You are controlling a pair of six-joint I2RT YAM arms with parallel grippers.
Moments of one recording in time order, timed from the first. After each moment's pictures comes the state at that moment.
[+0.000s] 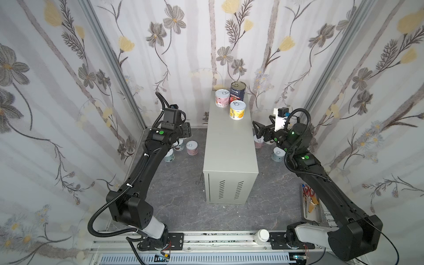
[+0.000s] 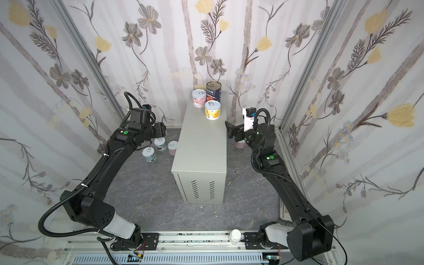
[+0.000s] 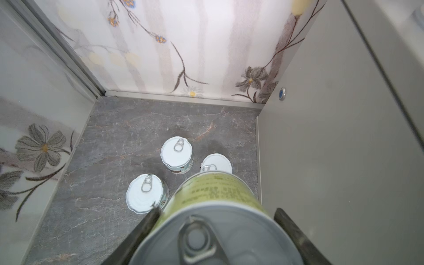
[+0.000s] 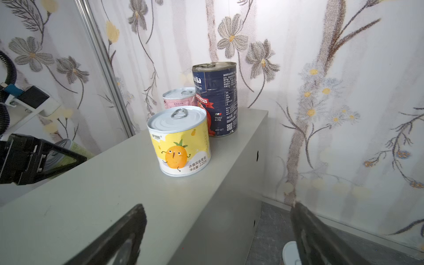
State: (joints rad) left arm -0.28 1.56 1.70 -0.76 -0.14 -0.25; right arm 0.29 1.25 1.16 0.12 -0.24 0.08
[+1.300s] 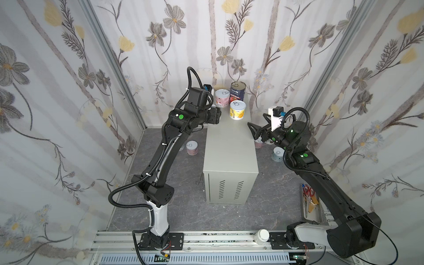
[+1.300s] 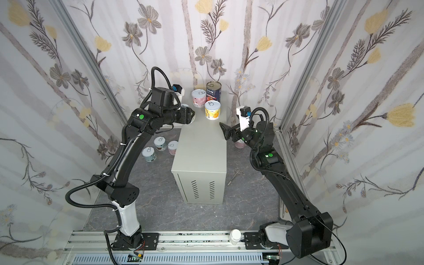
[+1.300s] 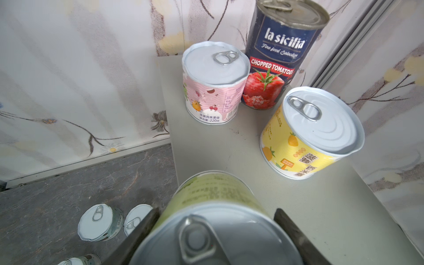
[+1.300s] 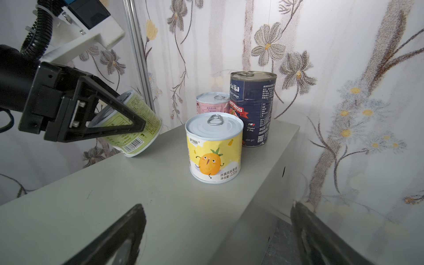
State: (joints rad) left arm -0.53 1.92 2.44 -1.02 -0.04 -0.17; right arm 0.31 1.28 1.20 0.12 -0.36 0.02
